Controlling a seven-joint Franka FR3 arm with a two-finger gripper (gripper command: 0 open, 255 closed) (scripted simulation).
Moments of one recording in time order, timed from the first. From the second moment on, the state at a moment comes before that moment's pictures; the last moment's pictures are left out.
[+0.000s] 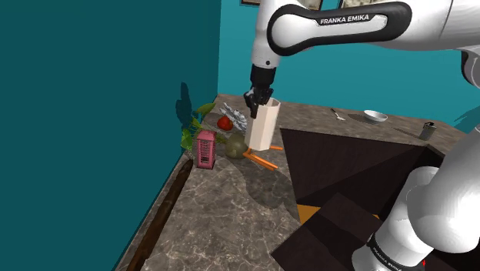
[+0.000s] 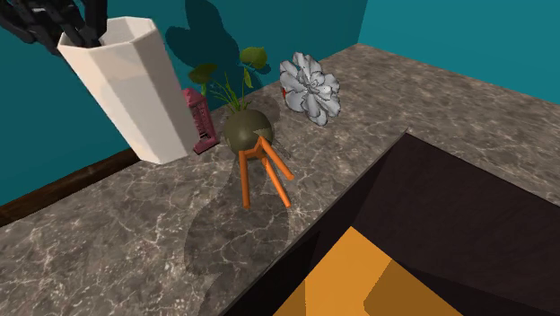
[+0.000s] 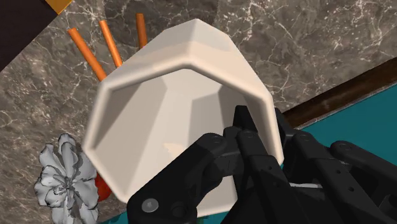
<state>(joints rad) 0.25 -0.13 0.06 -1.88 -0.02 1.79 0.17</state>
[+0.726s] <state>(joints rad) 0.33 -0.12 0.16 -1.91 -0.01 1.82 0.36</state>
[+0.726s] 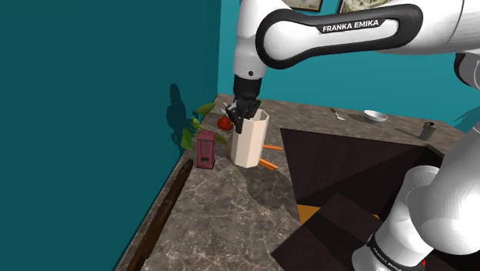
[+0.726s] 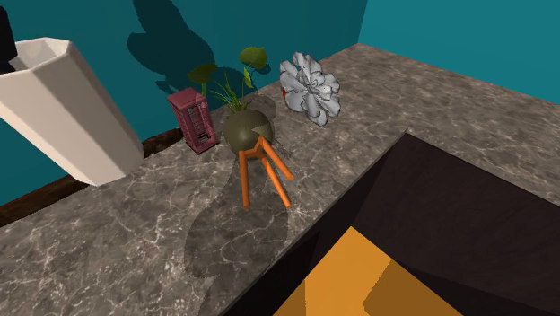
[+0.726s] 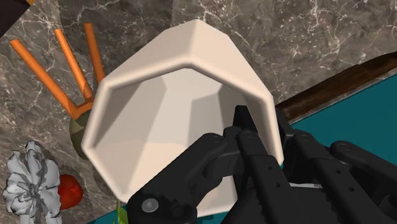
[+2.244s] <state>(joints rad) 0.33 -0.06 0.17 -2.15 -0.02 2.13 0.37</state>
